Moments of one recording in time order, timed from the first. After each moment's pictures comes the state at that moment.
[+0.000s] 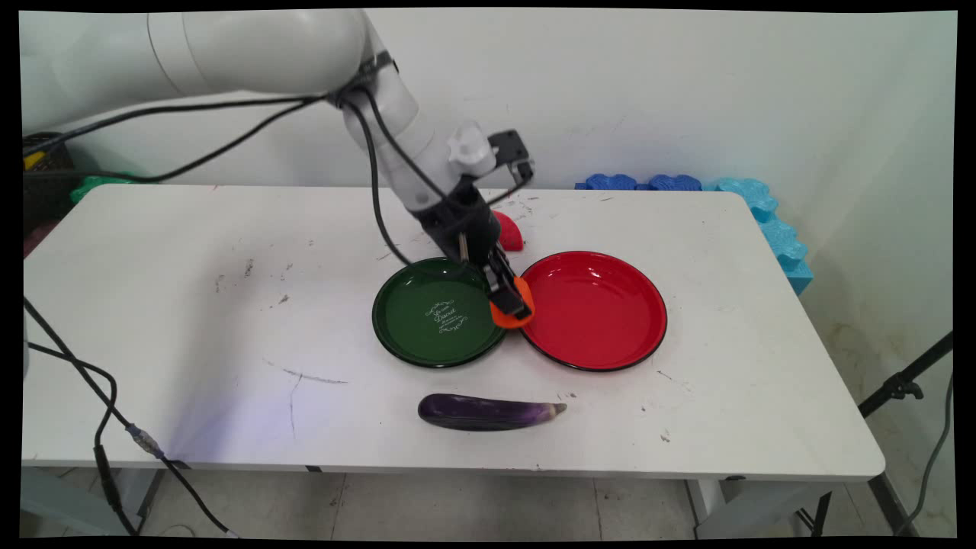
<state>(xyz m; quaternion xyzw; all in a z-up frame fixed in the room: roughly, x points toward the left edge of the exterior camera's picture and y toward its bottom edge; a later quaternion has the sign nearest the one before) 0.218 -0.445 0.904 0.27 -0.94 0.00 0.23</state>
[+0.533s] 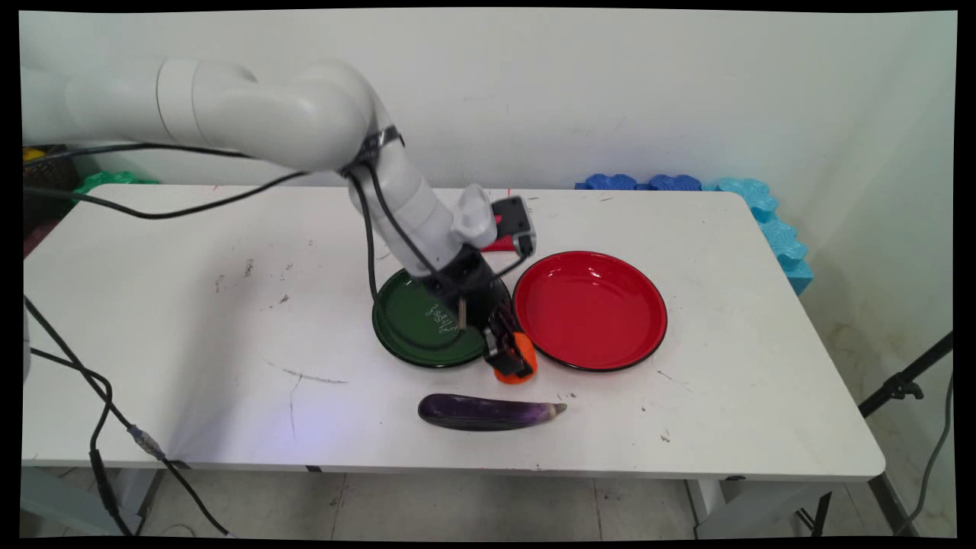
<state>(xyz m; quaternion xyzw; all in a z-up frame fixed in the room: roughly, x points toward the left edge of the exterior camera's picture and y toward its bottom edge) 0.203 -0.405 0.855 0.24 -0.94 -0.01 0.23</state>
